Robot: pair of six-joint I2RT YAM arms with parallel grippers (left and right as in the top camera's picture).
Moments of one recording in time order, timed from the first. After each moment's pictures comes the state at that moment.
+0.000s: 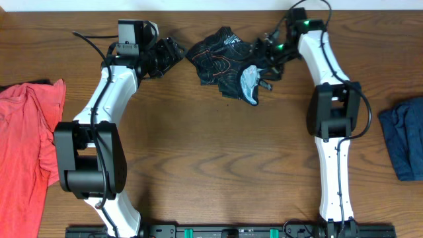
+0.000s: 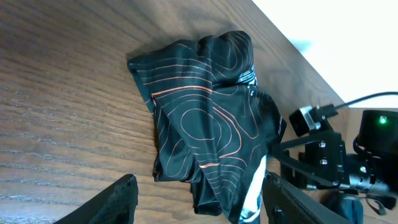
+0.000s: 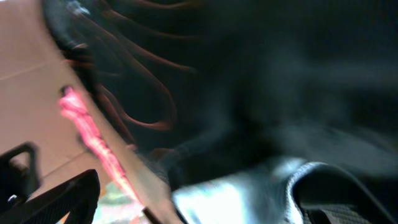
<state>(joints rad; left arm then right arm) -0.05 1.92 1.43 -0.35 0.53 -0.66 0.12 2.69 2.39 -1.13 -0.85 0.46</state>
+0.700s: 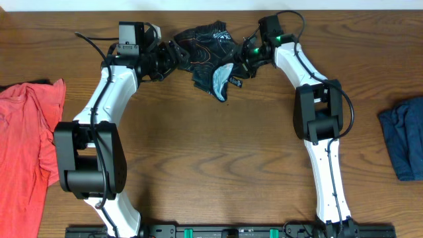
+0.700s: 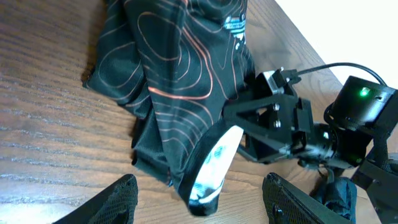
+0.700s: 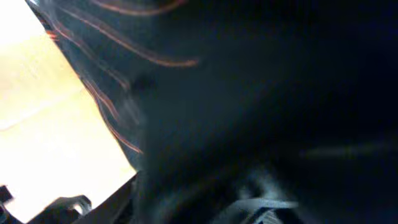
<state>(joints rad) -0.05 1.92 1.43 -0.41 0.57 -0.64 0.23 2.69 2.22 -0.69 -0.94 0.89</state>
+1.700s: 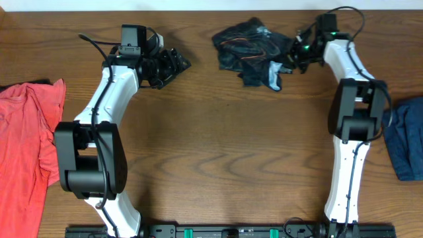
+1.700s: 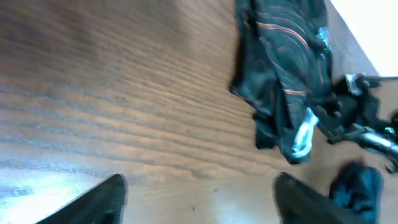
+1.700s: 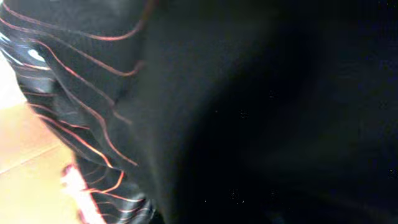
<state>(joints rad) -0.07 1.92 1.43 -0.51 0.53 -0.57 -0.06 2.58 2.11 -0.82 -0.68 0.57</state>
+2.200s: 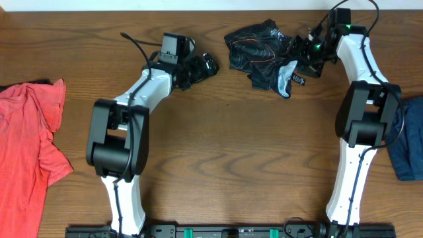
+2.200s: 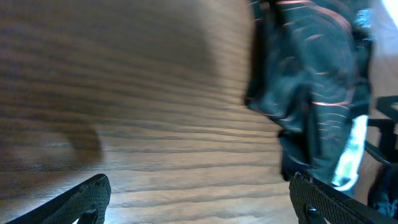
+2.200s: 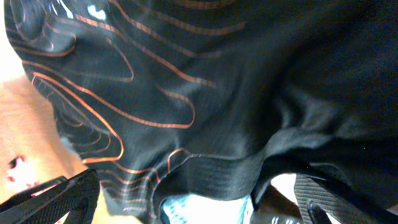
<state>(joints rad) -0.23 2.12 1.42 -0.26 0.46 -0.63 -0.09 2.49 2.11 -0.95 -0.56 0.38</state>
